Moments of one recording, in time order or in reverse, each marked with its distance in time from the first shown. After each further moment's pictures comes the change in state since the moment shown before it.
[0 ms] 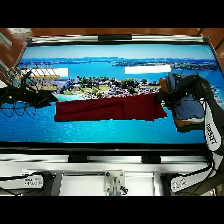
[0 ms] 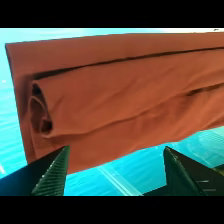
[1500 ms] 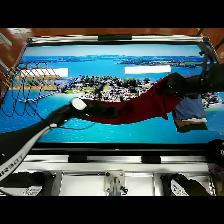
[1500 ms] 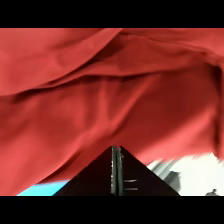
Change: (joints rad) left arm -0.938 -0.100 -0.145 -0.483 0.687 0.015; right arm 0.085 0.650 0.001 0.164 -0.266 0.223
